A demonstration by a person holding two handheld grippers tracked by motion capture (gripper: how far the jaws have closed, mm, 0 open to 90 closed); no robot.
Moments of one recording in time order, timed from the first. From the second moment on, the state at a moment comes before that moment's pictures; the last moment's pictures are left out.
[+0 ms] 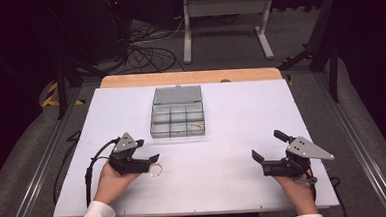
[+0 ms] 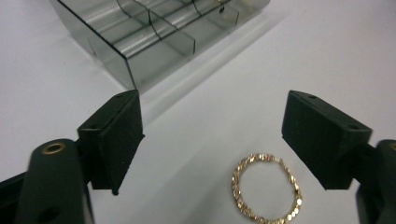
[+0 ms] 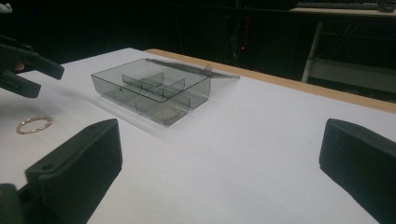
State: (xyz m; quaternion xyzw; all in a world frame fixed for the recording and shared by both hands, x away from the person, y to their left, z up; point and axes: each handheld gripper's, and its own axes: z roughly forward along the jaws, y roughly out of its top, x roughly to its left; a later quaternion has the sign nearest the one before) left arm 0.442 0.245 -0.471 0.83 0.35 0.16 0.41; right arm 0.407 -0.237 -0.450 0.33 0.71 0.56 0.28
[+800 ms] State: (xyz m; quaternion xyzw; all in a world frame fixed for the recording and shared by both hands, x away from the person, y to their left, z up) left arm 0.436 0.239 -0.492 0.87 0.31 0.14 0.35; right arm 0.406 -0.236 -0.449 0.33 0.71 0.56 0.28
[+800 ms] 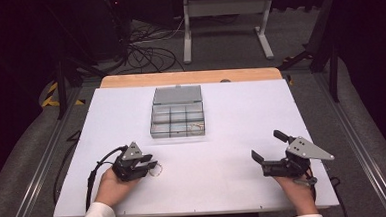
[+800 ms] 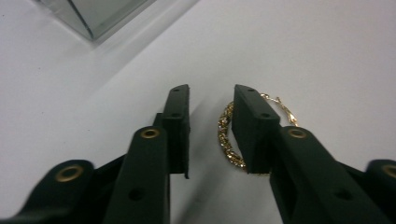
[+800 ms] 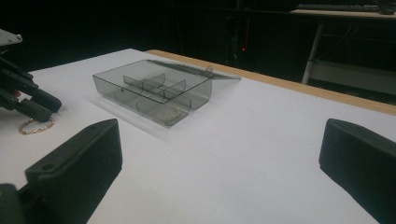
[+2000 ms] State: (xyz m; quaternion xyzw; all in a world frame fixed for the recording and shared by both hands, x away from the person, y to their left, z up) left arm 0.438 0.228 -0.473 0.85 0.31 0.15 0.39; right arm 0.408 -0.236 -0.450 0.34 0.71 0.55 0.28
